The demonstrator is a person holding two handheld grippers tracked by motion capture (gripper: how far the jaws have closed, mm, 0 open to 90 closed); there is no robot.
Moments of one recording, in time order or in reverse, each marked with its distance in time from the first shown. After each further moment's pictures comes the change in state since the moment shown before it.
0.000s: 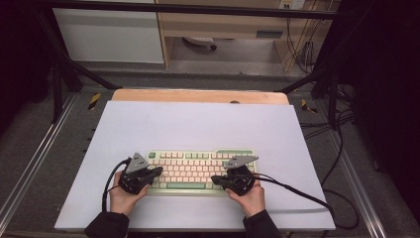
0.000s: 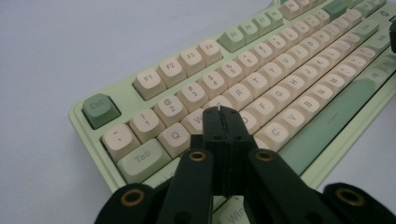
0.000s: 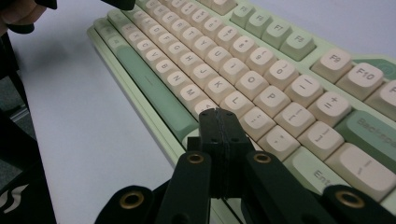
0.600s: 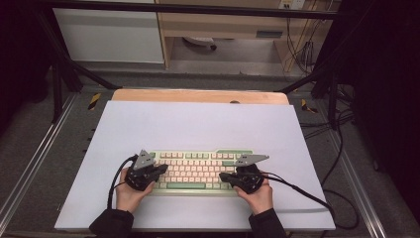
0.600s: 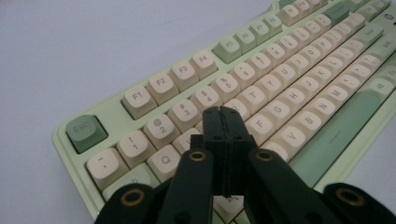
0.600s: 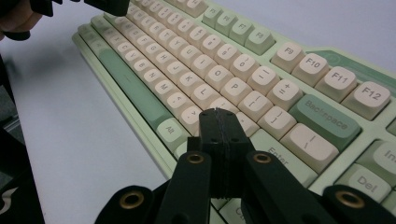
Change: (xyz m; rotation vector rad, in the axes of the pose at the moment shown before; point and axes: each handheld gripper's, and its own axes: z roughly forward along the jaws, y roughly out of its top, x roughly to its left) left arm -0.005 0.011 0.014 0.008 -0.001 0.013; right arm -0.016 -0.008 -0.017 -0.028 -0.032 0.032
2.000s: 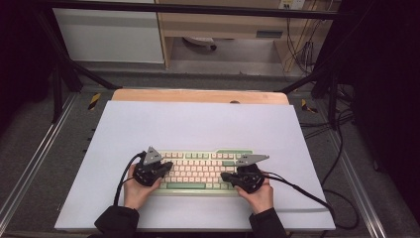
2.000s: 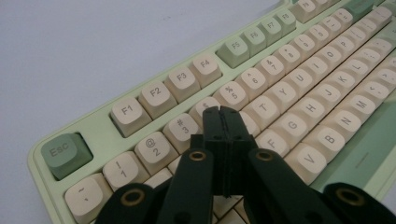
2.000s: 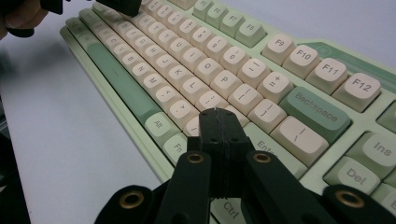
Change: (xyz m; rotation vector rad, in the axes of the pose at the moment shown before) left arm -0.001 0.008 0.024 0.039 0.015 0.003; right arm -0.006 -0.004 0.002 0.011 -0.018 0.001
